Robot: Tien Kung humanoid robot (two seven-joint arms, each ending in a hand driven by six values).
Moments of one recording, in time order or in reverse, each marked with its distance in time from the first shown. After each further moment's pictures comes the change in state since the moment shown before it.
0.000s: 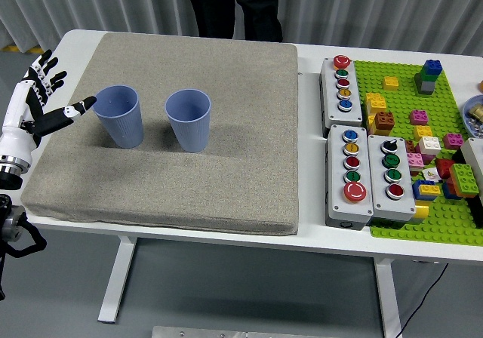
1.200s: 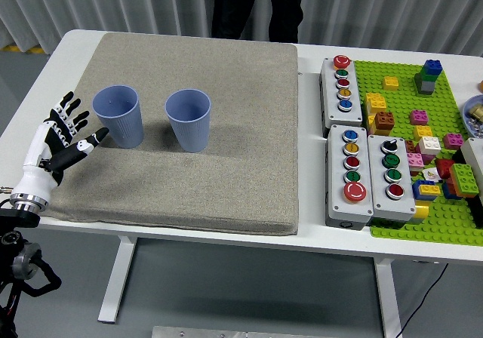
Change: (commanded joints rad) left arm 0.126 -0.051 0.073 -0.023 -0.128 -0.018 -0.021; right arm -0.002 0.005 -0.009 0.000 -0.006 0.005 -0.004
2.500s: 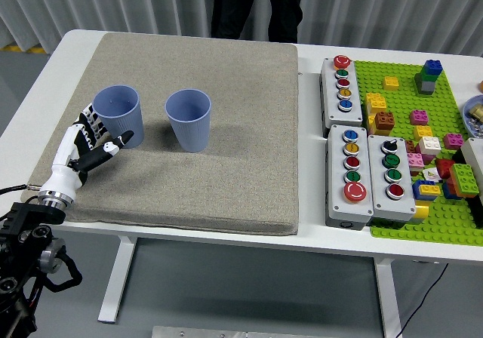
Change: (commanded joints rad) left arm -0.083 -0.034 0.086 0.111 0.049 0.046 -0.007; right arm 0.000 0.009 -0.012 0.000 0.013 0.002 0.000
